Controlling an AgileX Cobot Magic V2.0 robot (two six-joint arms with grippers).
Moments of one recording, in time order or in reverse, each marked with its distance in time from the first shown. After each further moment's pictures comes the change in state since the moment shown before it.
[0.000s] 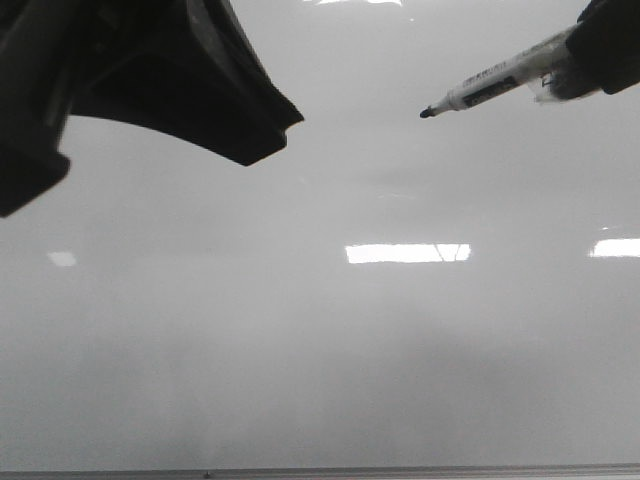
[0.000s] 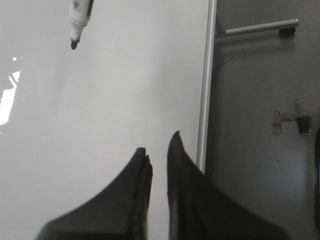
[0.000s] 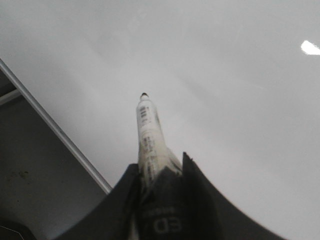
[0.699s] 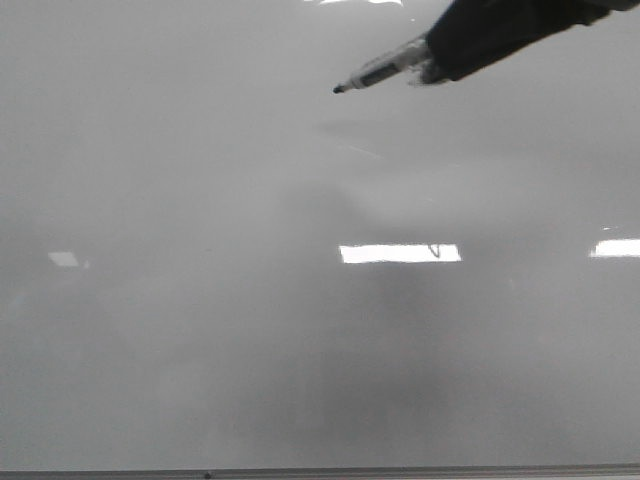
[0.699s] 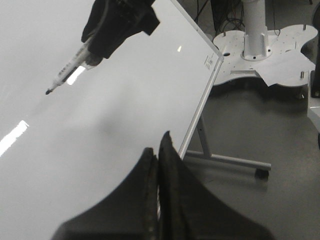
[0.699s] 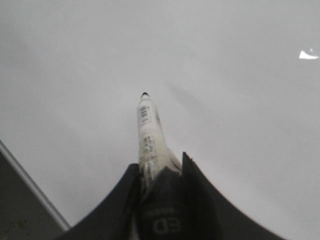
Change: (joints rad) left arm 0.023 -0.733 0.450 -0.331 -0.197 -0.004; right arm 0.073 0.324 -0.143 0.100 -0.280 0.000
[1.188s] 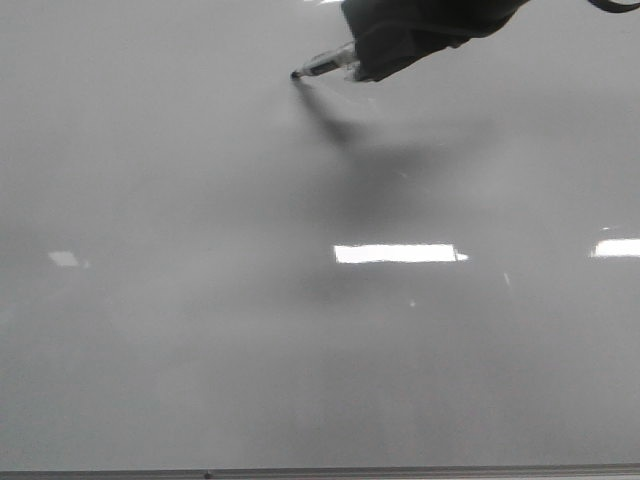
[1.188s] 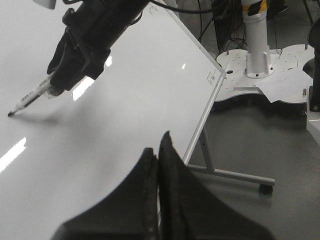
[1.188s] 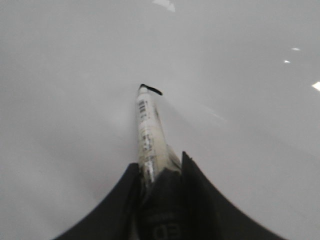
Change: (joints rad) left arm 0.000 -0.067 0.014 -0.005 0.000 0.000; right arm 0.024 0.268 -0.145 0.013 -0.155 0.000
